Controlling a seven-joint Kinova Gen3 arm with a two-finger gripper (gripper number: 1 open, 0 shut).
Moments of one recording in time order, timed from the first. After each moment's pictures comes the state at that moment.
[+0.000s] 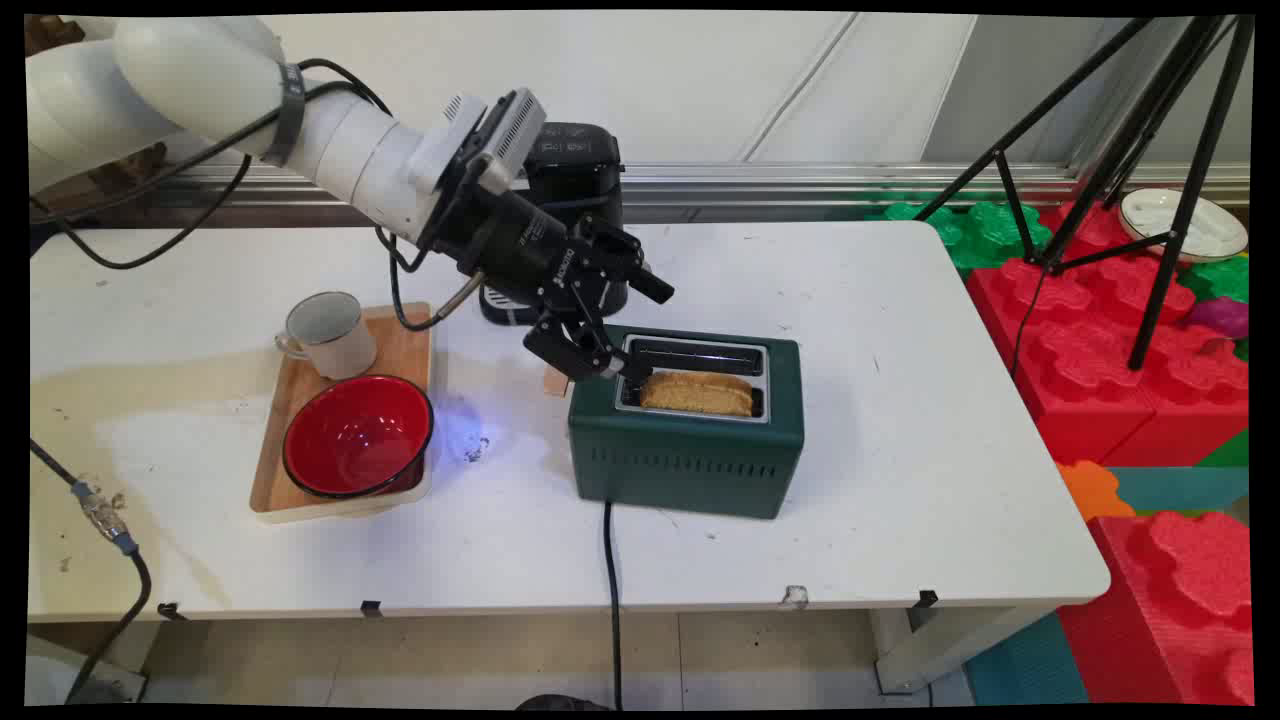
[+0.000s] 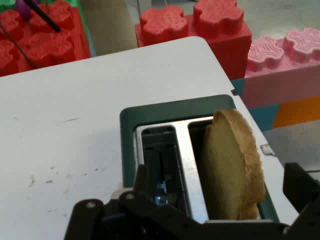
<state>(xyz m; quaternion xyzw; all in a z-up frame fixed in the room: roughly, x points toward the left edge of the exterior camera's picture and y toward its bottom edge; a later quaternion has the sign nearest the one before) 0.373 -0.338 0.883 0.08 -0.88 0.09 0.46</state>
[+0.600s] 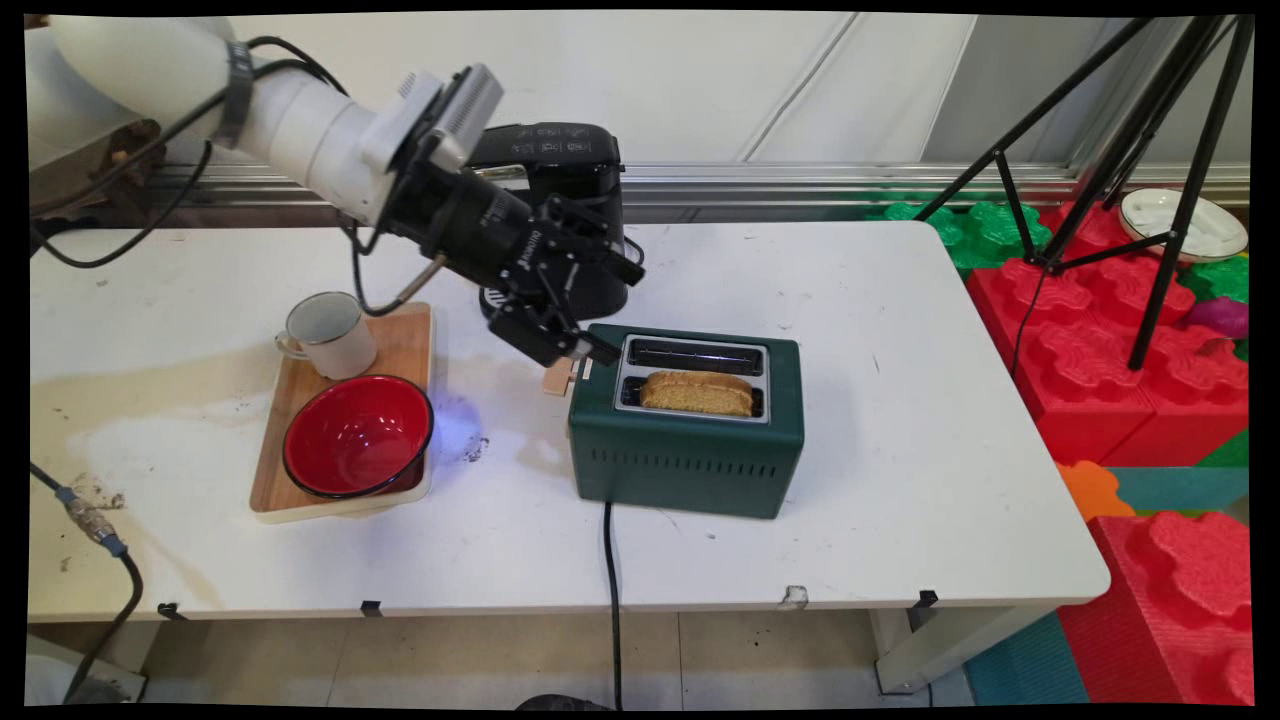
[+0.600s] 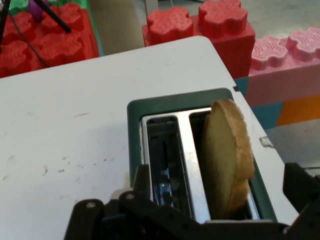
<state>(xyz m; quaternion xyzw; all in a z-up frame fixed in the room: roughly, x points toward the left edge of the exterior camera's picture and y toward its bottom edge) 0.397 -0.325 0.898 0.09 -0.88 0.10 0.46</state>
